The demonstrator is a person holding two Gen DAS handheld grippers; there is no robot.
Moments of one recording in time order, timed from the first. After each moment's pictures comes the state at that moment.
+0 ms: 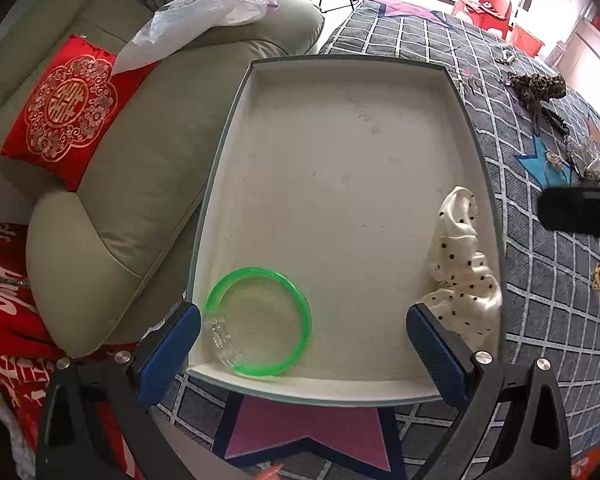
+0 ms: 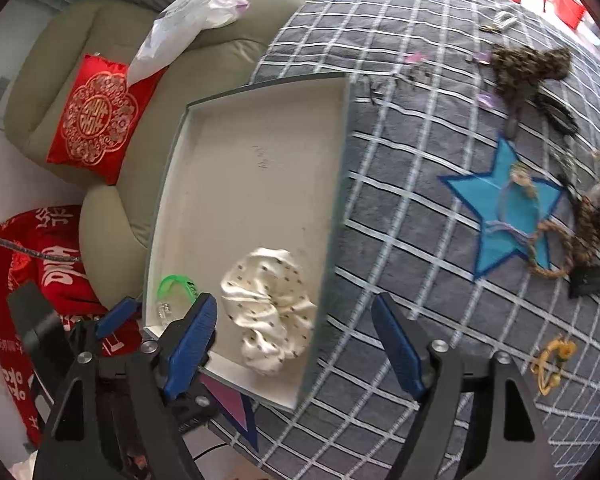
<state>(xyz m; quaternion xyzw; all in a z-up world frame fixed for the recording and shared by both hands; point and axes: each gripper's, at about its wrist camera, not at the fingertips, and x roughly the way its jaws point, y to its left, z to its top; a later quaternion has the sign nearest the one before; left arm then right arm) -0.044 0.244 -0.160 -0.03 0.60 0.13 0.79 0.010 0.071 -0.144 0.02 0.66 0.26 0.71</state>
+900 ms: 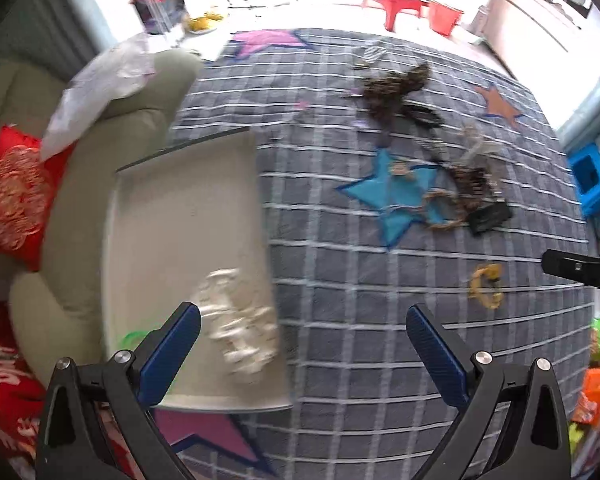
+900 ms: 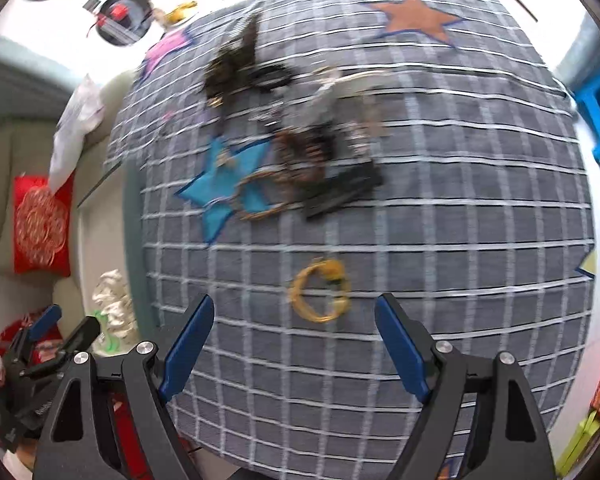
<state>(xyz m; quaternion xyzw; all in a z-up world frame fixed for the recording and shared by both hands) 0.006 0.092 -0.098 0.01 0.60 -0.01 0.80 0.030 -0.177 -0.133 0.13 0.66 0.08 0.74</state>
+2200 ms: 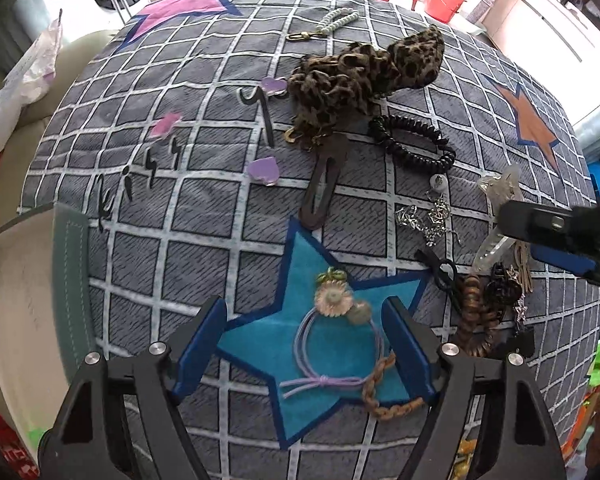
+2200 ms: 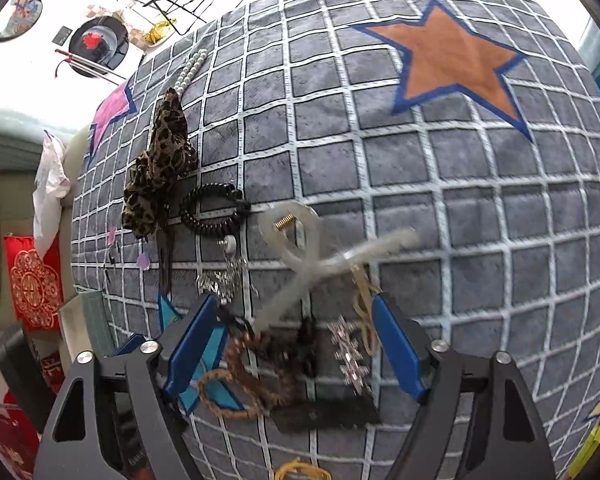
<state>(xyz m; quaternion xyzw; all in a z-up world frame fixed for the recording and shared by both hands) 0.156 0.009 -0.214 -0.03 0.63 -0.02 0.78 0.201 -0.175 -0.206 0.16 0.66 0.08 0.73</state>
